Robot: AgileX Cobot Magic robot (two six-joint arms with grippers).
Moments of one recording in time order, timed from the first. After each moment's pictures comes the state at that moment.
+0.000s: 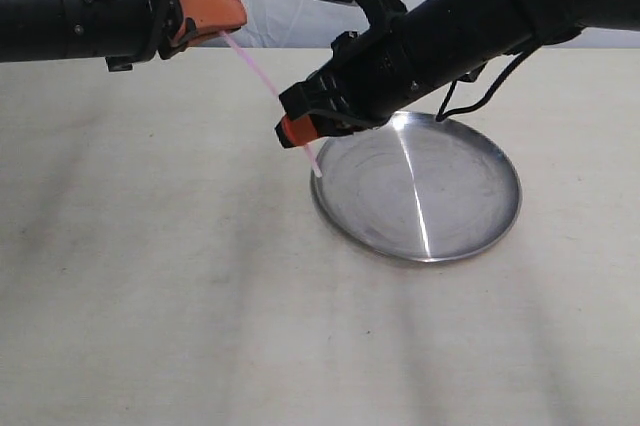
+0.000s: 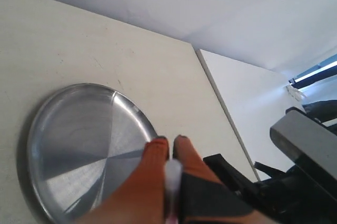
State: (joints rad) left arm -0.13 1.50 -0.94 -1.70 0.69 1.05; right arm 0.48 1.73 -1.23 0.98 0.83 -0.86
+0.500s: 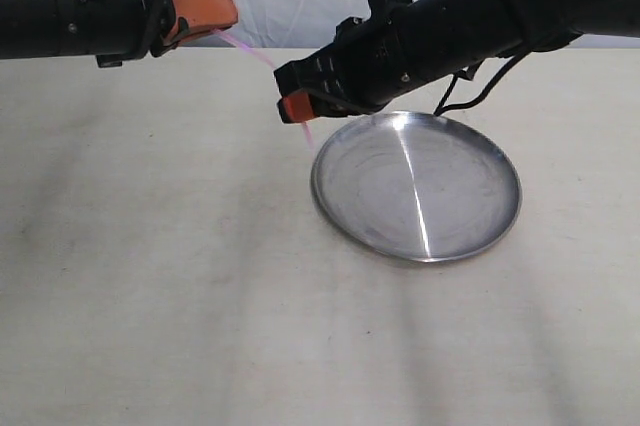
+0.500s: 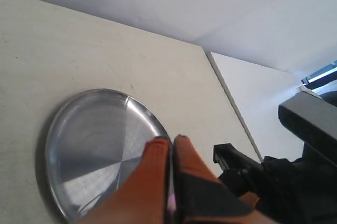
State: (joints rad) left arm -0.12 1.49 -0.94 -1.66 0.66 1.05; right arm 0.48 1.74 -1.22 1.06 0.70 -0.86
